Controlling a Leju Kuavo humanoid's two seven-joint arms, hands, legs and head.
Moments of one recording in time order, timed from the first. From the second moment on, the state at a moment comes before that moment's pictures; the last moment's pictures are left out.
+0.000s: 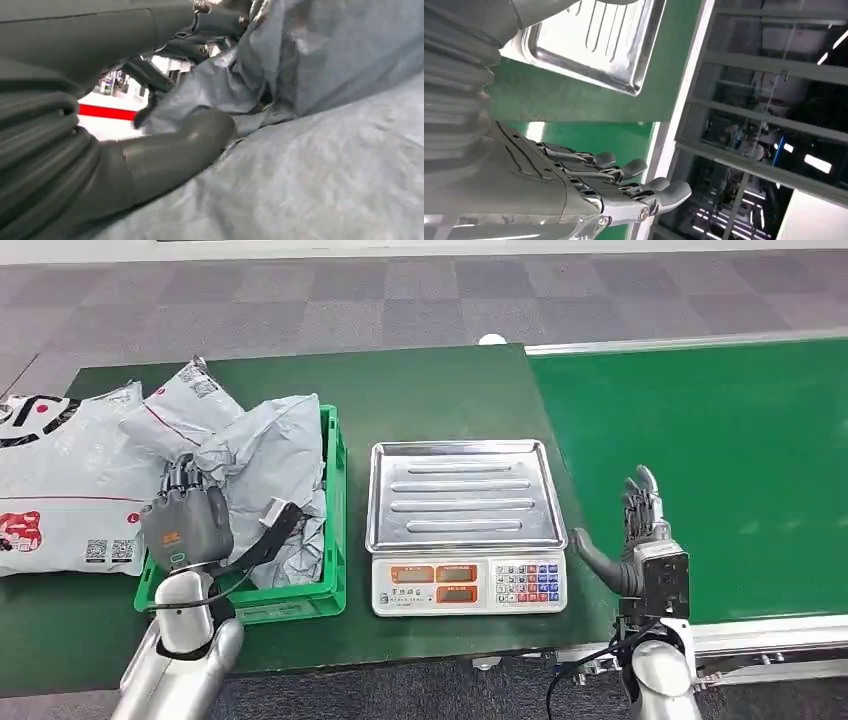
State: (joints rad) left arm -0.28 0.01 -0.25 -1.27 -1.53 0.48 0.41; right arm 0.00 0.05 -0.06 -1.64 0.24 -0.12 -0.33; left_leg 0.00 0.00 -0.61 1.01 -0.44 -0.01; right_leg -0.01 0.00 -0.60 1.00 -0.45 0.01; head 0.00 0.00
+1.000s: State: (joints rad) left arm -0.29 0.09 -0.18 -1.30 -1.26 0.44 0.10; right arm -0.06 0.04 -0.04 -1.56 0.24 -0.10 -0.31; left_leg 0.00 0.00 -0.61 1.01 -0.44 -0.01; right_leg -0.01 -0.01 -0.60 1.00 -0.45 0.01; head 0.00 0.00
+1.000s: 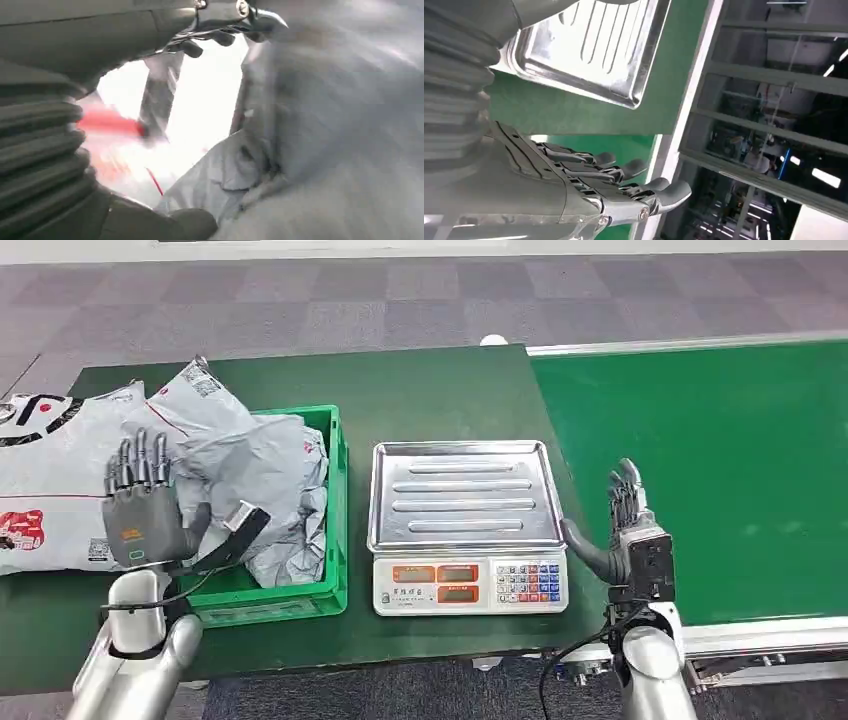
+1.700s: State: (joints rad) left arm -0.32 -0.01 -0.14 -1.41 -0.02 -0.31 -0.39; right arm -0.29 0.01 0.07 -1.27 0.16 -0.01 -0.35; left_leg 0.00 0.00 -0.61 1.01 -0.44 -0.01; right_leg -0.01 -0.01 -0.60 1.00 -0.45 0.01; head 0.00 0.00
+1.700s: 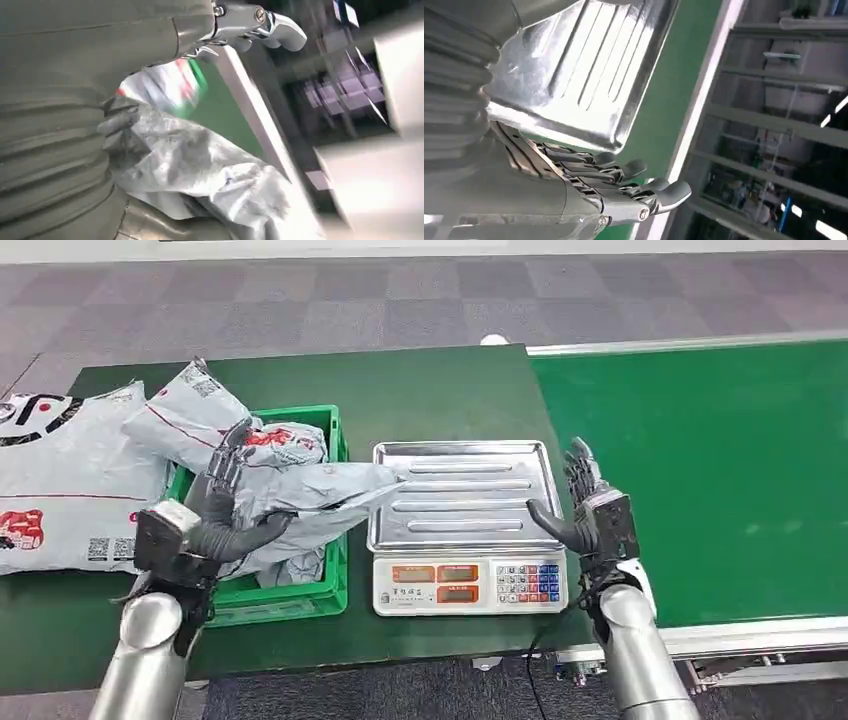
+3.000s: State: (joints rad) left arm -0.82 -0.32 -0.15 -0.70 0.18 -0.22 -0.25; right arm -0.56 0.16 0.25 -0.92 0.06 -0.04 -0.37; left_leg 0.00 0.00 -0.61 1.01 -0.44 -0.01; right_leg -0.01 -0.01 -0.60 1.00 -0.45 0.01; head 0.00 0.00
